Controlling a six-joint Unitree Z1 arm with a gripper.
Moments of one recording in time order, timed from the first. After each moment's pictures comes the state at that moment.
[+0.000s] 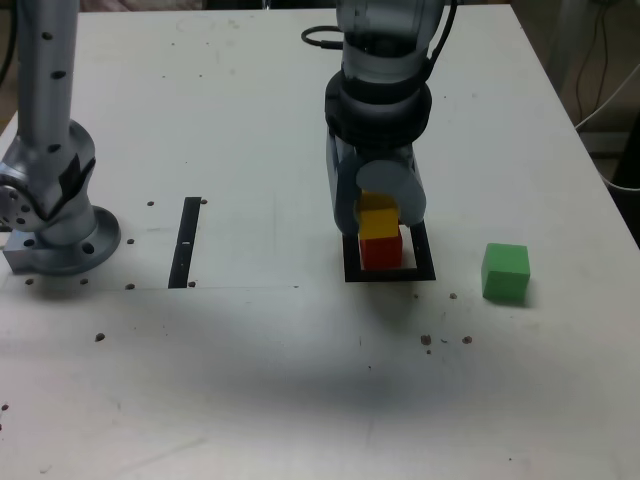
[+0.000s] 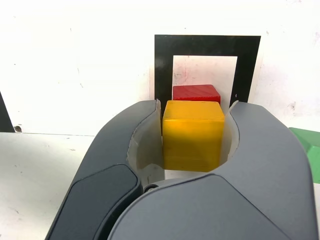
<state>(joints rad) -0.22 1.94 -1.48 1.17 0.16 -0.30</state>
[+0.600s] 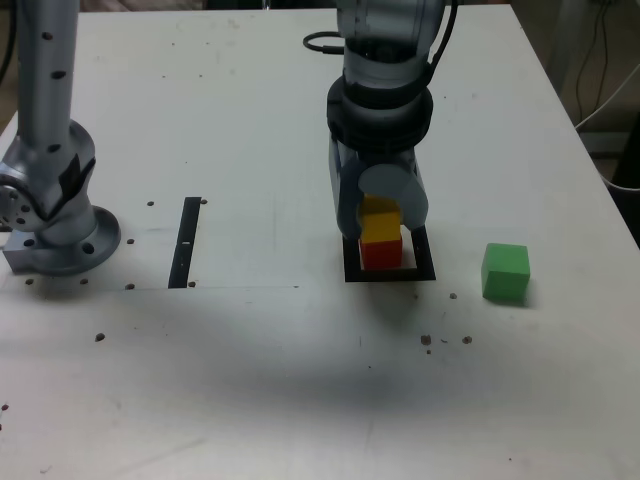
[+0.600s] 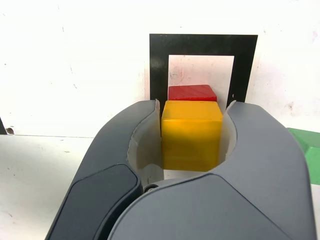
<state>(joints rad) -0.22 1.94 -1.46 1.14 0.16 -0.30</state>
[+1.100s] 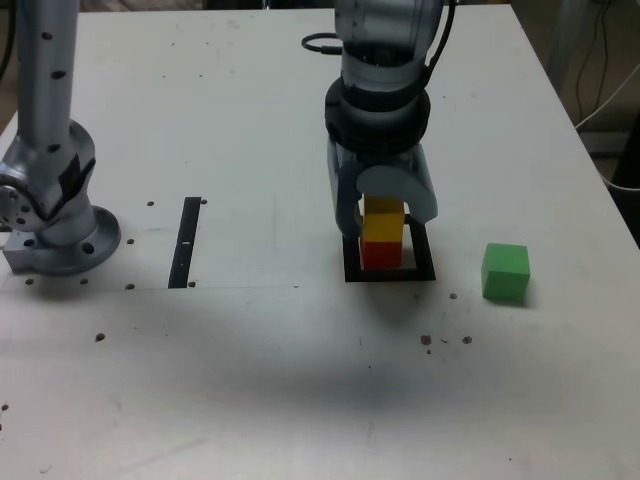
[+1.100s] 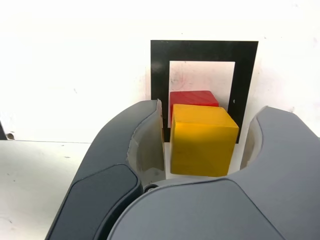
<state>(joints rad) -0.22 1.94 -1.44 1.13 0.18 -0.30</state>
